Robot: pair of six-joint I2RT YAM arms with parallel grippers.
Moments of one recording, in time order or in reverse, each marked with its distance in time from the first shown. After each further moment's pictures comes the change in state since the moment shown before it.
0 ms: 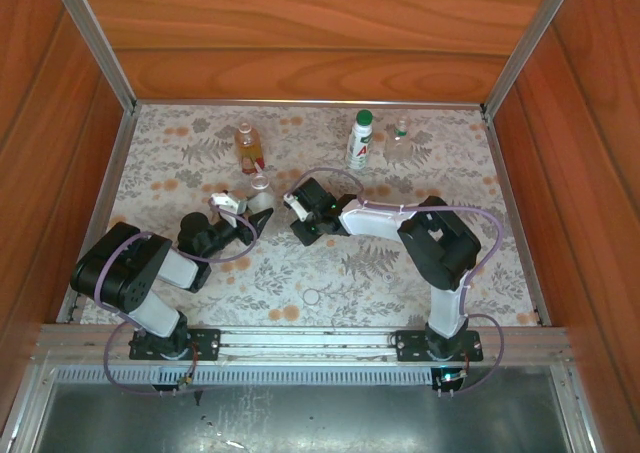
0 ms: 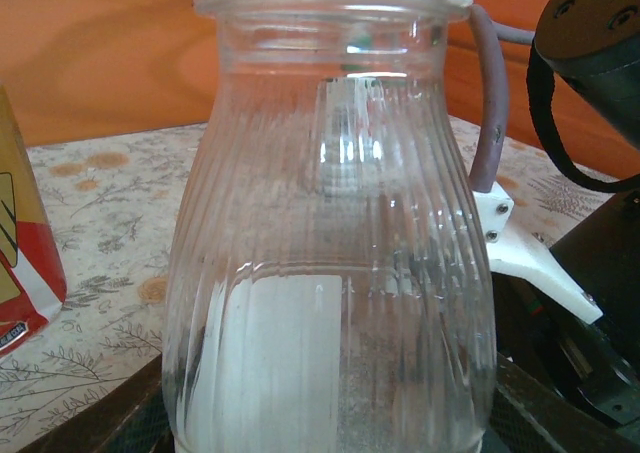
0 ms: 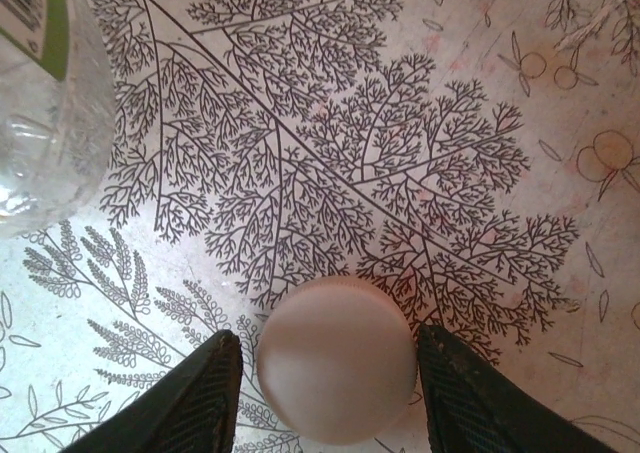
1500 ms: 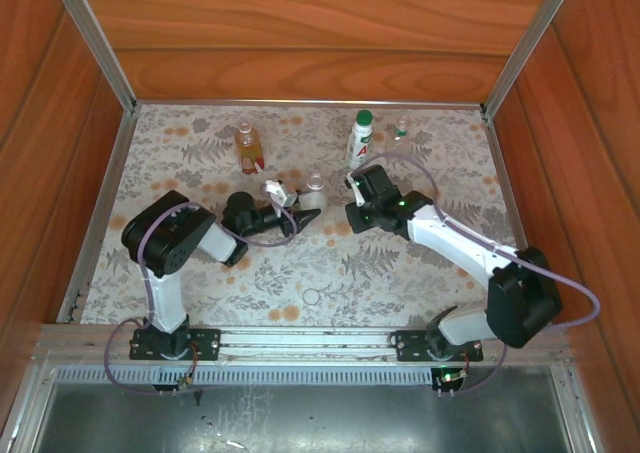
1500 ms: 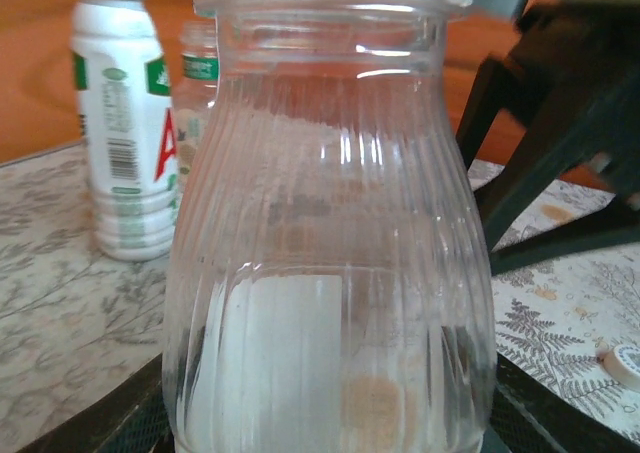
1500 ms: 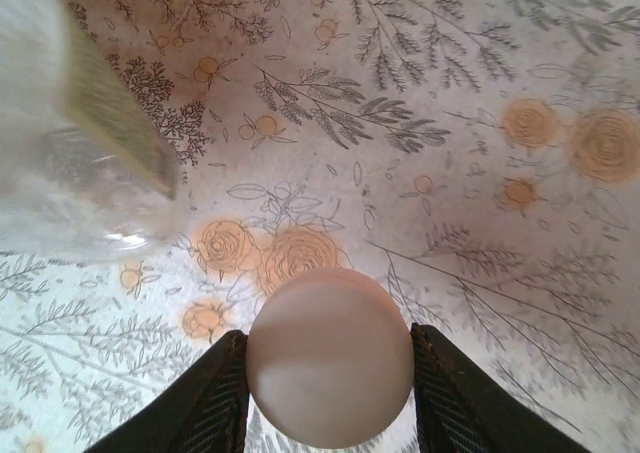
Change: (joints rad) left arm -0.225 0.340 0.373 -0.005 0.157 0.047; right arm -0.203 -0.527 -0.191 -0.256 0.106 0.114
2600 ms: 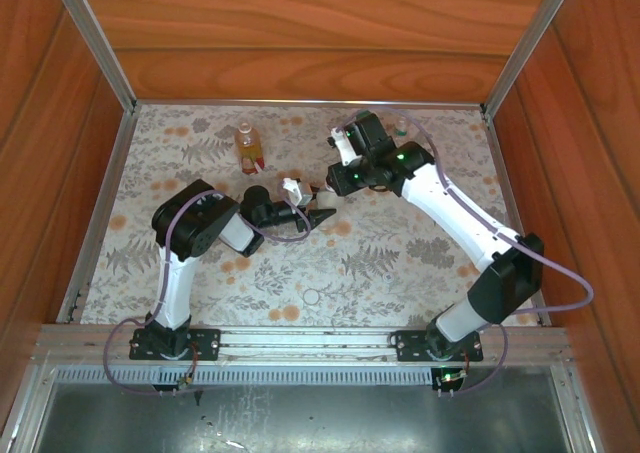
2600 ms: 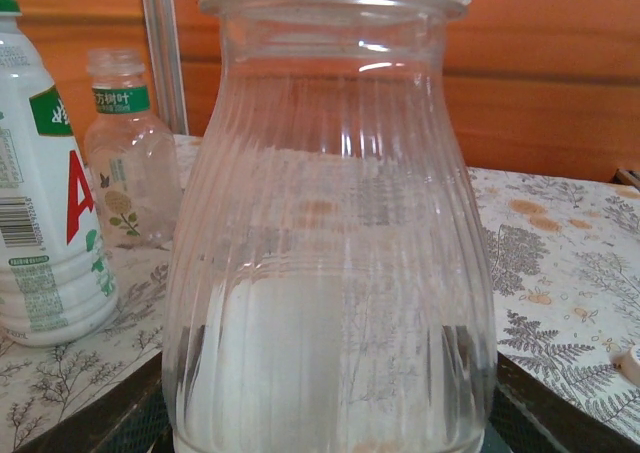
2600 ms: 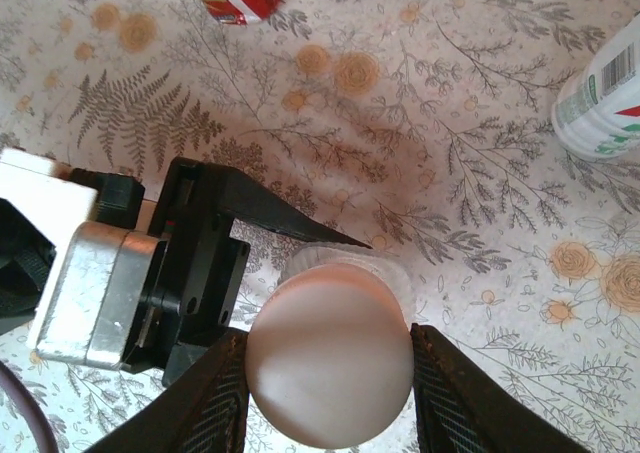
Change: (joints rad) left arm -0.025 0.199 0.179 0.092 0.113 0.035; right arm -0.005 0.182 0.533 -0.304 -0.173 -0.037
